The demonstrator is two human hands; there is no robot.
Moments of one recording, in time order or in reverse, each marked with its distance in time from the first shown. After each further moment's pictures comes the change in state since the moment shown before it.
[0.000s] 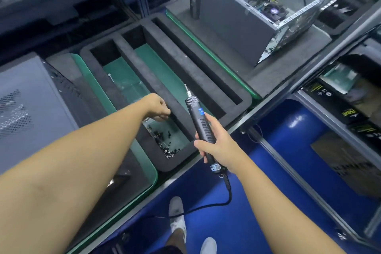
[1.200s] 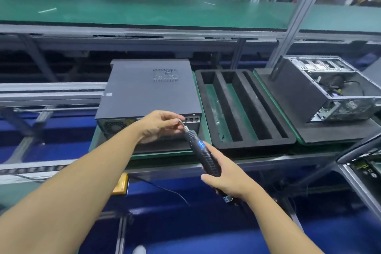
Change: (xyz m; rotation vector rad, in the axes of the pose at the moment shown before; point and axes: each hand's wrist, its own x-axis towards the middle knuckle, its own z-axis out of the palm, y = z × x) left_hand -0.358 -0.170 0.049 -1.082 0.192 0.443; right_hand -0.193 -0.016 0.117 -0.591 -0.557 -0.253
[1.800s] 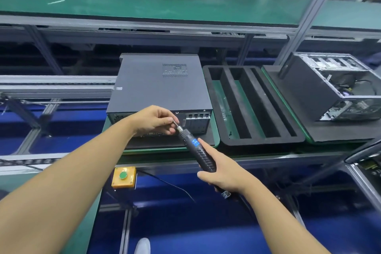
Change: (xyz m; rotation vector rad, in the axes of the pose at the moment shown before) left_hand -0.031 0.007 -0.035 0.348 0.025 -0.002; right_hand 0.020 -0.017 0.027 -0.112 -0.113 0.030
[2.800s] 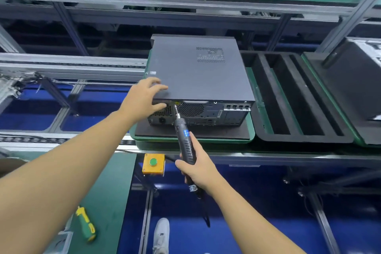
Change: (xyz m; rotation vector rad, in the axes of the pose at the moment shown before) left_hand -0.055 -0.041 -0.105 1.179 0.612 0.213; right_hand 0.099 -0.018 0.148 0.320 0.113 -0.001
